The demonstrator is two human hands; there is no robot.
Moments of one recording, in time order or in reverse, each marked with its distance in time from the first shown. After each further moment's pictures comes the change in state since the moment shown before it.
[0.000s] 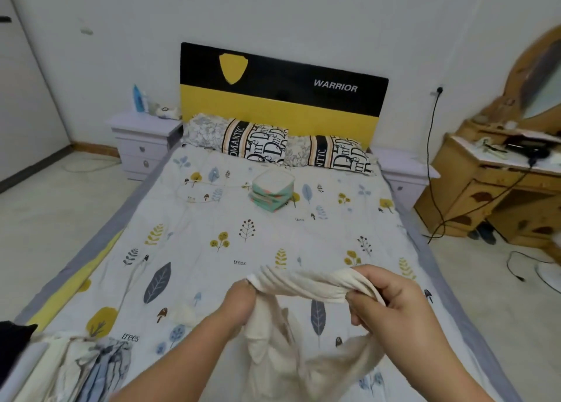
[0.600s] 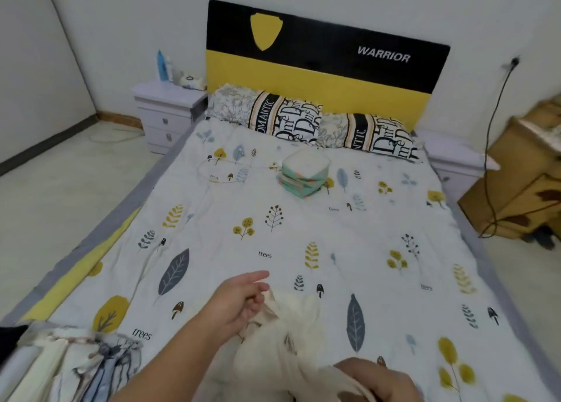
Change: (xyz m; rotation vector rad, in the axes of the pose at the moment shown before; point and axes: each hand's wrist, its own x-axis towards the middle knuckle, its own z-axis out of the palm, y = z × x) left_hand 0.097 -0.057 -0.052 -0.688 -0.180 -0.145; right_hand 0.064 0.102 0.086 -0.010 -0.164 0.229
